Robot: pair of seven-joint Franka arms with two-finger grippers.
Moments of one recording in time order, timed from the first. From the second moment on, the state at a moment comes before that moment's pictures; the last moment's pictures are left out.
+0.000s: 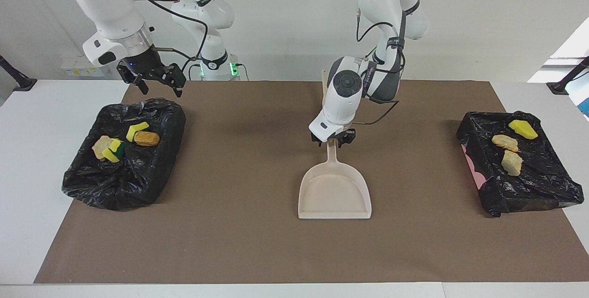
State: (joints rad) left arm -0.96 0.38 0.42 -1.76 -0.25 2.01 -0.31; right arm -0.09 0.00 0.11 -1.60 0.01 1.55 0.14
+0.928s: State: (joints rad) left arm -0.63 -0.04 0.55 -1.76 -0.10 1.76 0.05; right arm 0.02 0.00 -0.01 -1.58 0.01 1.55 0.14
